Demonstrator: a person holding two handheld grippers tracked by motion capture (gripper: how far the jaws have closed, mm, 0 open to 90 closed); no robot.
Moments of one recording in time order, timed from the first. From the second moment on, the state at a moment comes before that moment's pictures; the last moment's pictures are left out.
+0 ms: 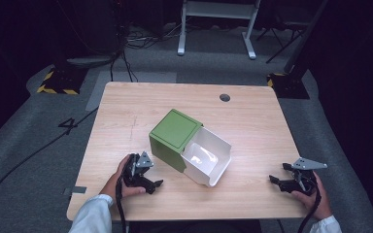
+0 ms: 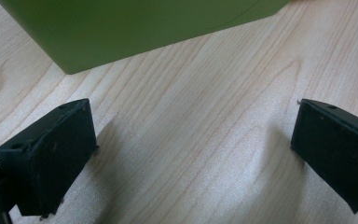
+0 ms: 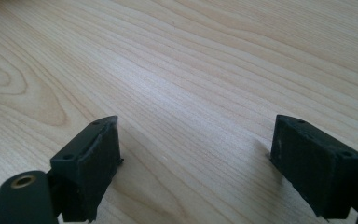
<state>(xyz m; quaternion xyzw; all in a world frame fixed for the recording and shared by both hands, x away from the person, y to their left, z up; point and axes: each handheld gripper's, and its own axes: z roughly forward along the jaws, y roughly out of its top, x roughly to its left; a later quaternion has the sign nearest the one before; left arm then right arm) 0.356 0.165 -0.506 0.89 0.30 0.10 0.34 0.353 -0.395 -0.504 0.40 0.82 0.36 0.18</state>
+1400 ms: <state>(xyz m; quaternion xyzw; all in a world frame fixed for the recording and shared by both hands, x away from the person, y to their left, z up) 0.357 0.164 -0.506 0.88 0.31 0.11 0.34 0.355 -0.273 -0.443 0.16 0.89 0.40 0.10</state>
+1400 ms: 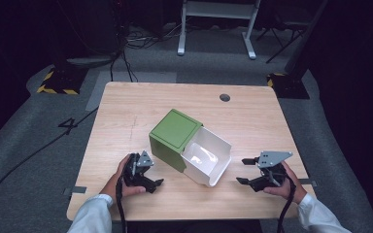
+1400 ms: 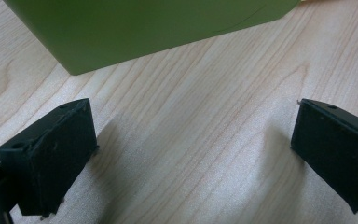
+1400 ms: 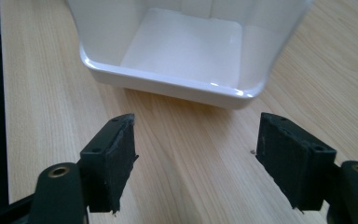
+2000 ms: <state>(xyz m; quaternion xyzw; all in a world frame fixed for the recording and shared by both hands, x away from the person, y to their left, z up) 0.357 0.164 -0.506 0.88 0.31 0.11 0.34 0.366 -0.216 -0.450 0.11 0.91 0.39 0.09</state>
